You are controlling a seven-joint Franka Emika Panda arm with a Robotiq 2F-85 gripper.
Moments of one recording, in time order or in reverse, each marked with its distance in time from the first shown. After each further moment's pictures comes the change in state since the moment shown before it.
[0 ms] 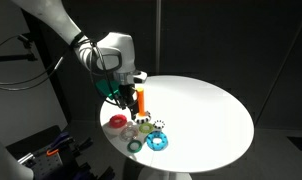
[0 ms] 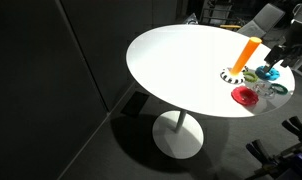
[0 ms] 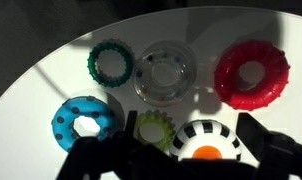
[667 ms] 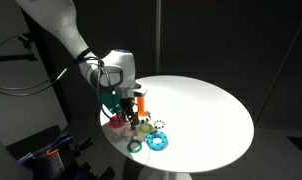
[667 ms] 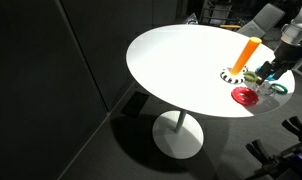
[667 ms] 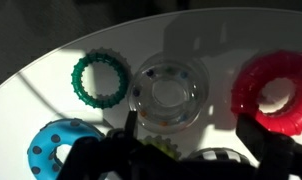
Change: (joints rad) arm 0.000 0.148 -0.001 -0.008 0.000 0.135 0.000
